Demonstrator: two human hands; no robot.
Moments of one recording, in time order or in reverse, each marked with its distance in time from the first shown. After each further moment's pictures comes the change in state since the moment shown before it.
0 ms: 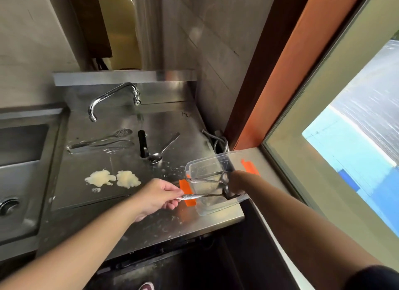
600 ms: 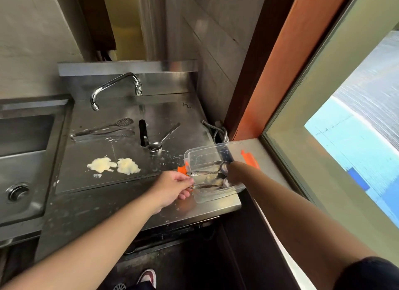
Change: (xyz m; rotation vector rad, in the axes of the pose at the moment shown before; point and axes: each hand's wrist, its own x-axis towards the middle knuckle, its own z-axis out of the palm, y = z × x) left_hand -0.002 -0.003 0.056 -0.044 0.113 0.087; right_hand 0.006 0.008 0.014 -0.026 0.030 -0.024
